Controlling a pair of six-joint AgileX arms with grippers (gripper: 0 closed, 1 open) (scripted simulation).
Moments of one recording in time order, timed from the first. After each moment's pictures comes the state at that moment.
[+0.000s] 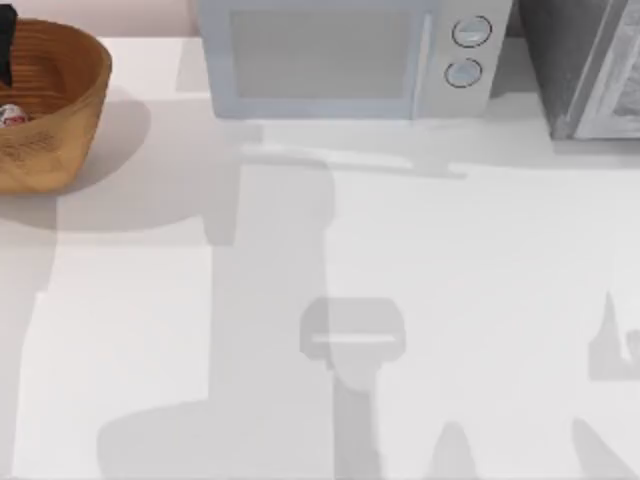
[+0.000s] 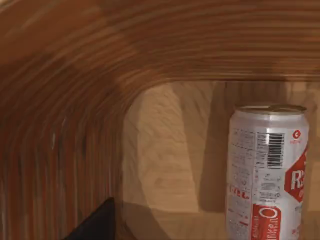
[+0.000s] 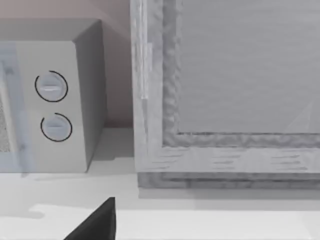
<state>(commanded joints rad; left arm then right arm) 0.18 2.68 2.87 -1.55 0.13 0.18 0.00 0.00 0.00 0.00 0.00 0.00</state>
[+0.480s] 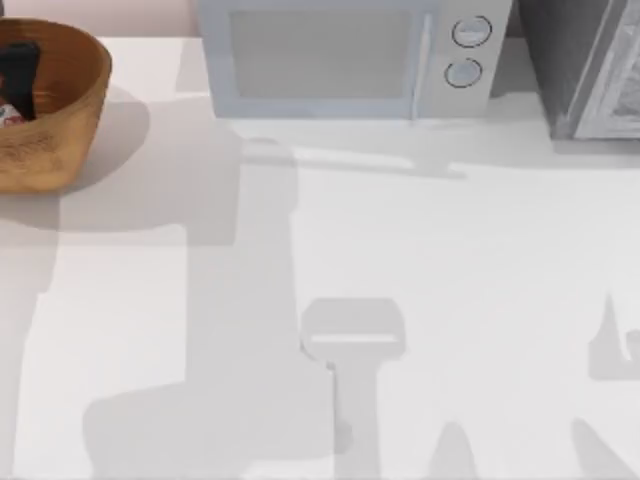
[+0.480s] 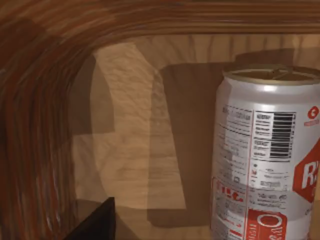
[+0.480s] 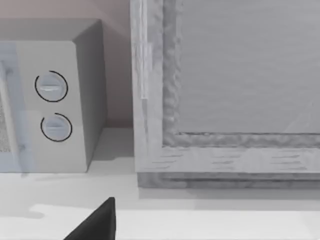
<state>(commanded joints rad) 0.16 2.77 2.90 -1.63 0.15 0.18 0.00 0.00 0.00 0.00 0.00 0.00</state>
